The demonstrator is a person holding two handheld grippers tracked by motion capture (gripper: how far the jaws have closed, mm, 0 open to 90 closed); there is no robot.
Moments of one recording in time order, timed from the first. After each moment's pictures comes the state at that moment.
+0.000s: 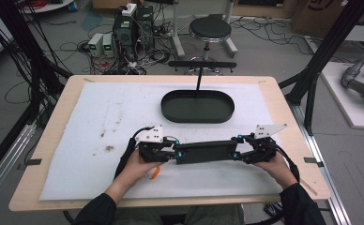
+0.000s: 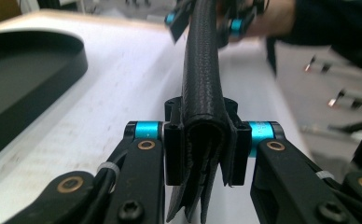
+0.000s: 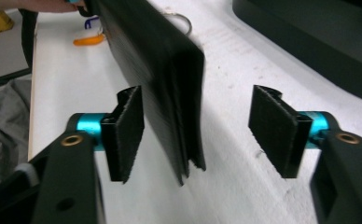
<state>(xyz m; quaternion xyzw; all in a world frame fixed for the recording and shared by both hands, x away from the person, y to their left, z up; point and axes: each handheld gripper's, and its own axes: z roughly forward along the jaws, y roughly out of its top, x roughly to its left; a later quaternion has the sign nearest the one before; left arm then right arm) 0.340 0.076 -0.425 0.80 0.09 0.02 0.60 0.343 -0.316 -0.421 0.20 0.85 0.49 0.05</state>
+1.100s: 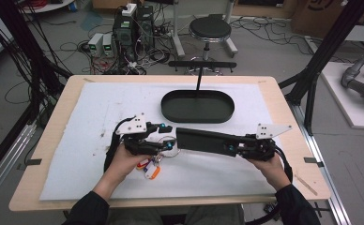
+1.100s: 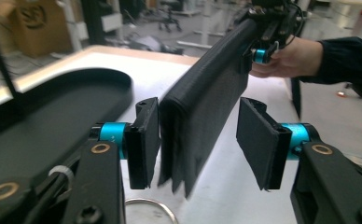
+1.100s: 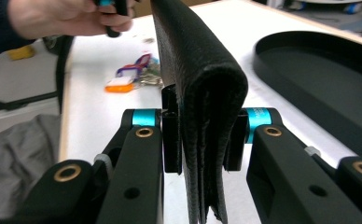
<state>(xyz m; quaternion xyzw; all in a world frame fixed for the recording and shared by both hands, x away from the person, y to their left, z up) 0.334 0.110 -0.384 0.77 0.13 0.09 0.62 0.327 -0.300 -0.398 0.18 0.81 0.56 0.08</state>
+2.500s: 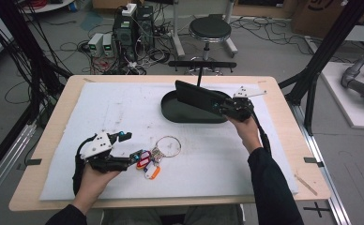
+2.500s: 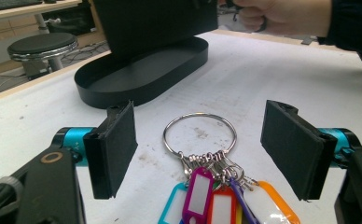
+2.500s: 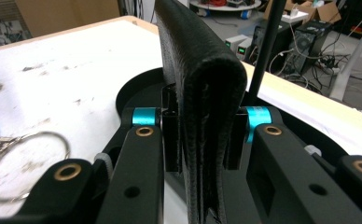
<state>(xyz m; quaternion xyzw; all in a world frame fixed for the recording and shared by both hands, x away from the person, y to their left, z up) 0.285 0.191 -0.410 0.76 0.23 0.21 0.58 0.447 -0.254 -0.386 0.29 0.78 0.53 0.19</state>
